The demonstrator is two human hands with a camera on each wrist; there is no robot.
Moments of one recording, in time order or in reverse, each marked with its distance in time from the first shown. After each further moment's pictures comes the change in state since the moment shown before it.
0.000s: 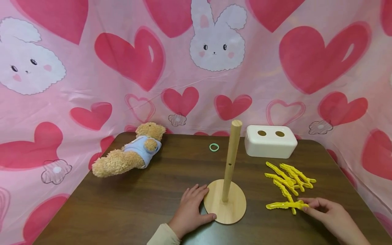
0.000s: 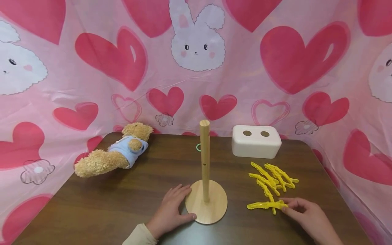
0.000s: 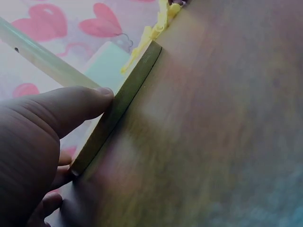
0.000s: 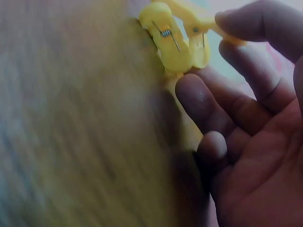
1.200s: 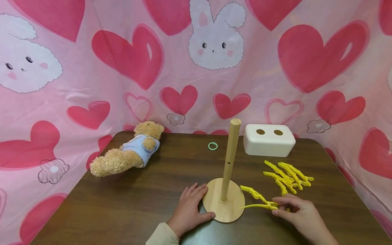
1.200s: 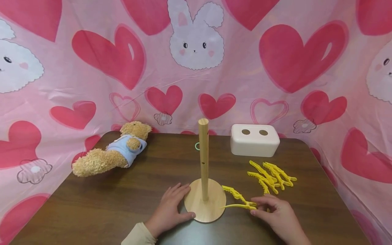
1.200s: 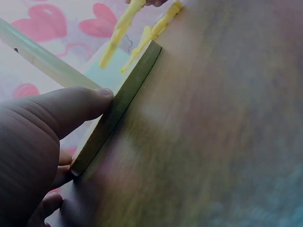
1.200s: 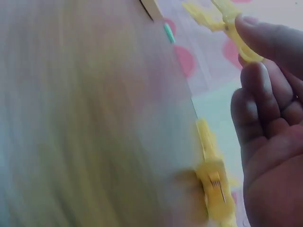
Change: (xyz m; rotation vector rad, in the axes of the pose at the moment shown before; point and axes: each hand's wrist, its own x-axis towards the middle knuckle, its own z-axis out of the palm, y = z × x) left_hand 0.000 0.003 -0.003 0.012 -0.012 -0.014; right_hand -0.021 -0.053 0.064 0.154 0.216 -0.415
